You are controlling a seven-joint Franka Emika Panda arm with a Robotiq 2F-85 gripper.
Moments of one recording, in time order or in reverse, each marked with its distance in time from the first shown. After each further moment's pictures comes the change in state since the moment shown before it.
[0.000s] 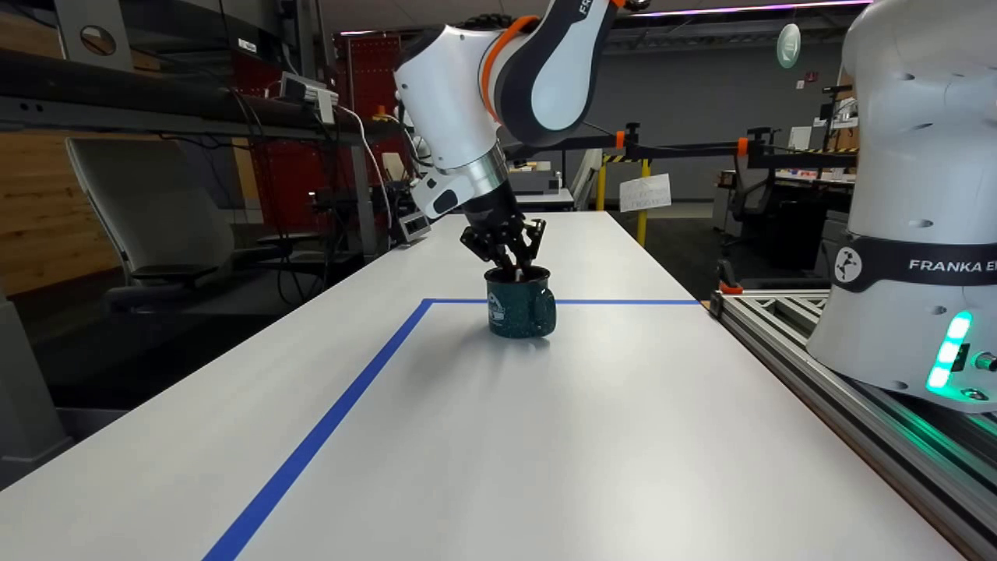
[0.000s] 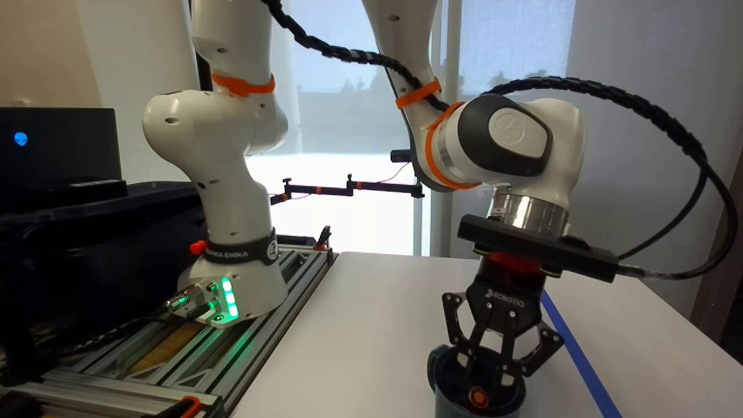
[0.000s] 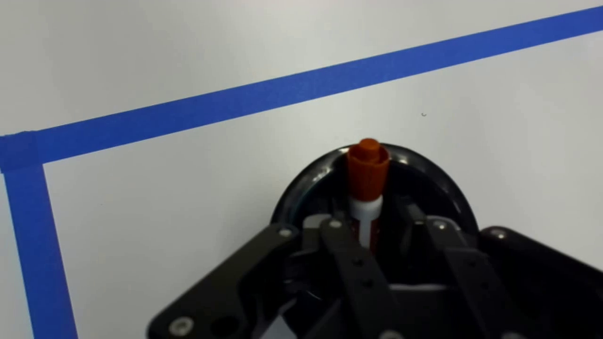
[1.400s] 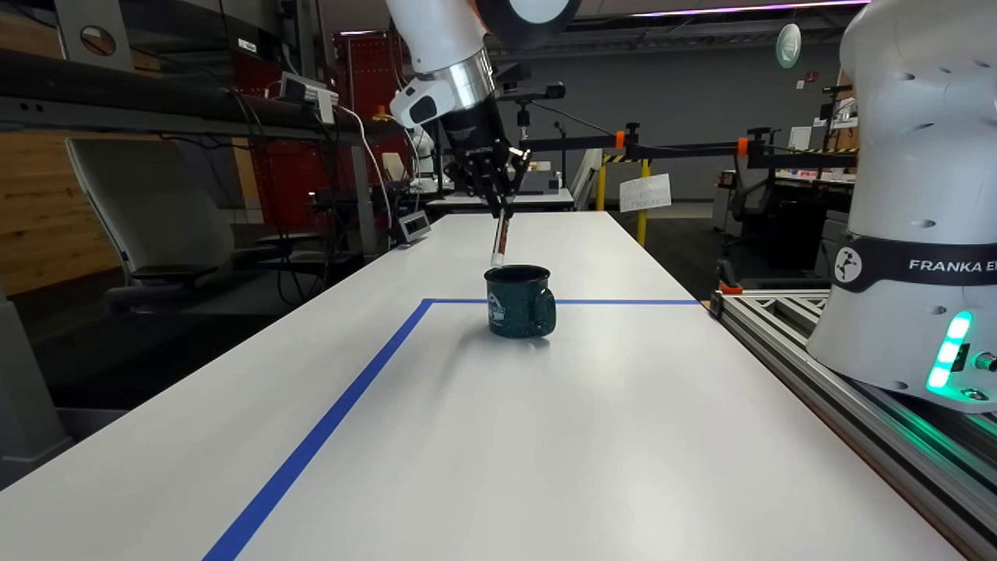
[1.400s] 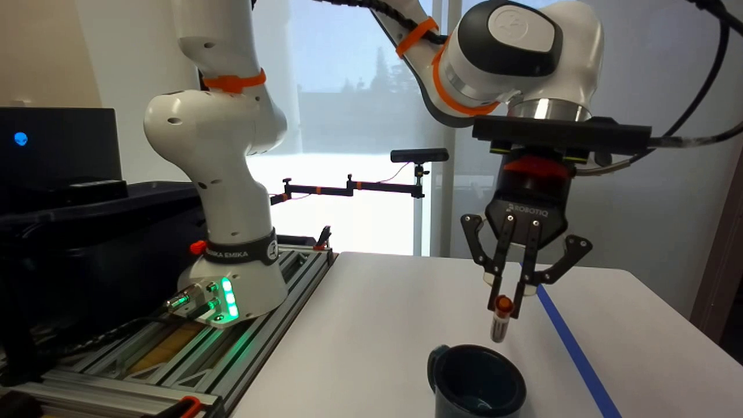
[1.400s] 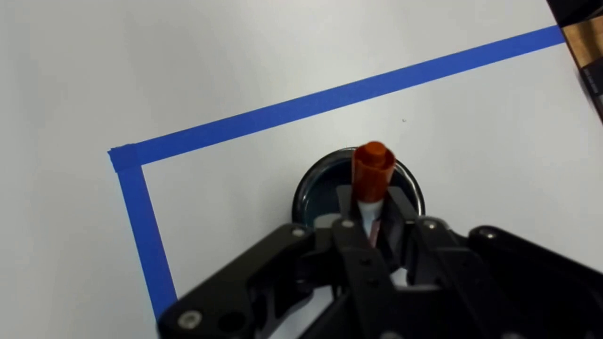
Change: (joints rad) arm 0.031 -0.223 0.021 0.022 0.129 -0.168 -0.106
